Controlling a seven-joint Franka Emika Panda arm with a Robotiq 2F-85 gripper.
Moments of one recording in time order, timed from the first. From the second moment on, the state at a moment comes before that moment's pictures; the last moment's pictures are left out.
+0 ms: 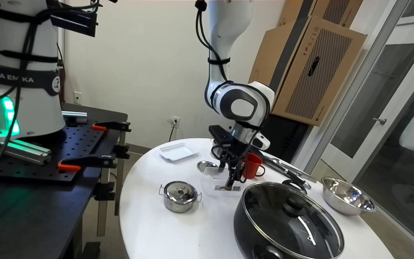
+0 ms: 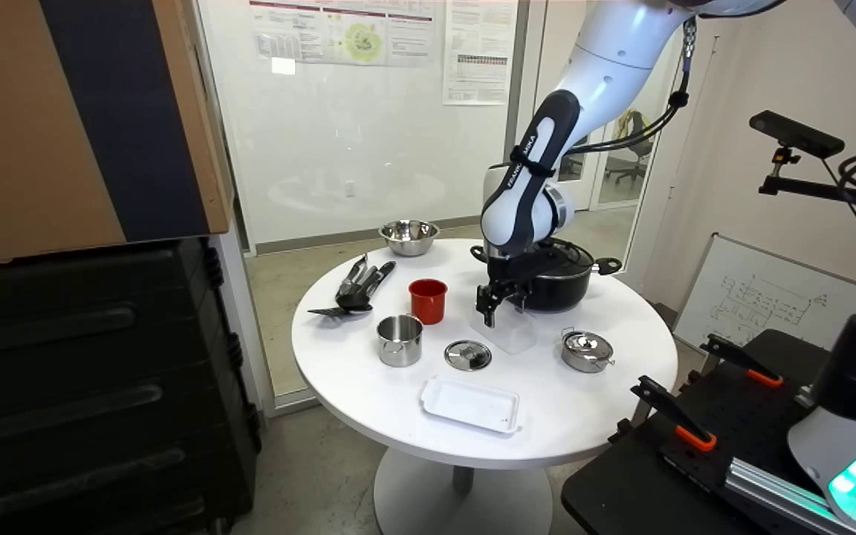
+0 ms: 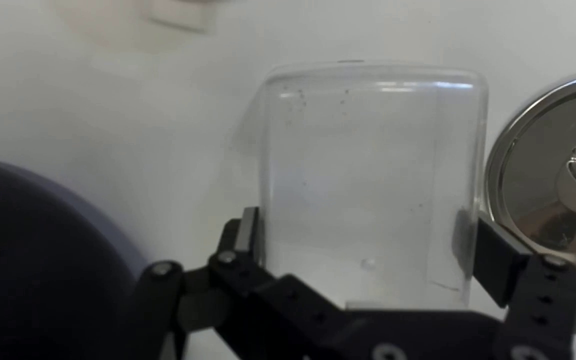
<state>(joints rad) 0.06 0.79 -0.04 -2.00 -0.09 2.72 0.08</state>
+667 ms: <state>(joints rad) 0.06 0.78 -0.04 -2.00 -0.09 2.72 0.08</state>
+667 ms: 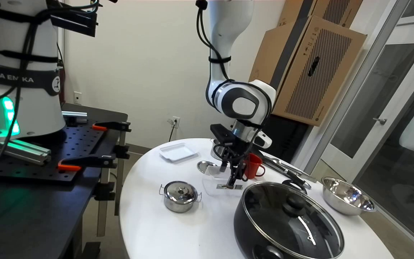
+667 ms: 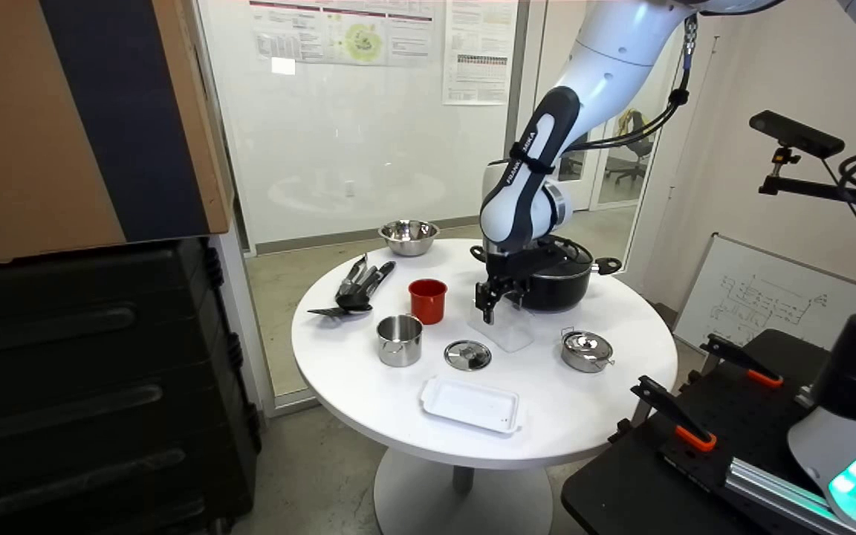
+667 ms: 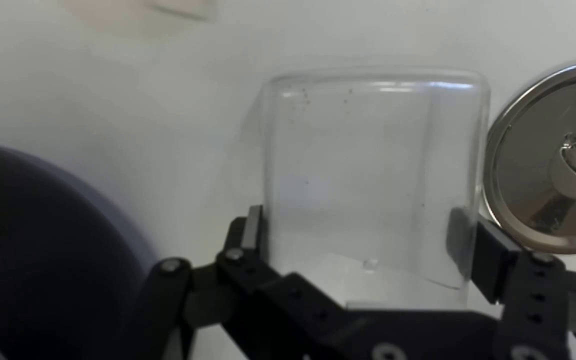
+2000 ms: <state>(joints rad) 0.32 0.62 -0.03 -2.22 -0.40 2.69 -0.02</state>
